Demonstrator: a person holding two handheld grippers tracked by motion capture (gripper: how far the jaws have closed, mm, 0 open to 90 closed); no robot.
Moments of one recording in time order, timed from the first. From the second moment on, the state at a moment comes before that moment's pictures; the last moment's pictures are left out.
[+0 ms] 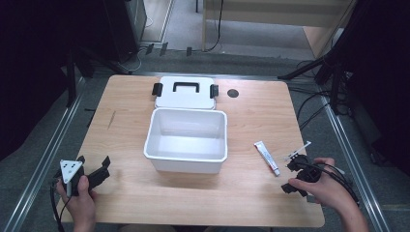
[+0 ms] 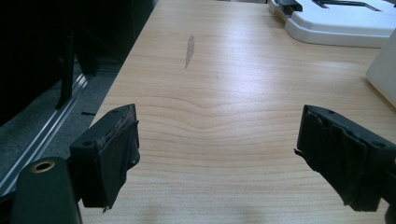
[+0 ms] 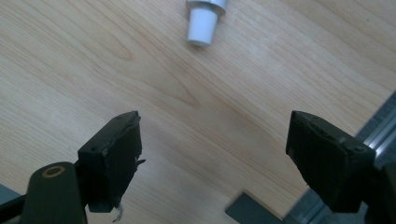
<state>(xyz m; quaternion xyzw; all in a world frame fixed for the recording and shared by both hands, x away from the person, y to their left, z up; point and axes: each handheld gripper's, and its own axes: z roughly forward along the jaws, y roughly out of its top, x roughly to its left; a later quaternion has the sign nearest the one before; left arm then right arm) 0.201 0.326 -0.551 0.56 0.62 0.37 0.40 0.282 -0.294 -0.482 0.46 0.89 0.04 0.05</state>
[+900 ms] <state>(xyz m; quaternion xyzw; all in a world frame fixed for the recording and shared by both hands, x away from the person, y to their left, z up) 0.202 0.328 -0.551 0.56 0.62 0.37 0.40 0.327 -0.255 -0.479 0.43 0.90 0.04 0.03</state>
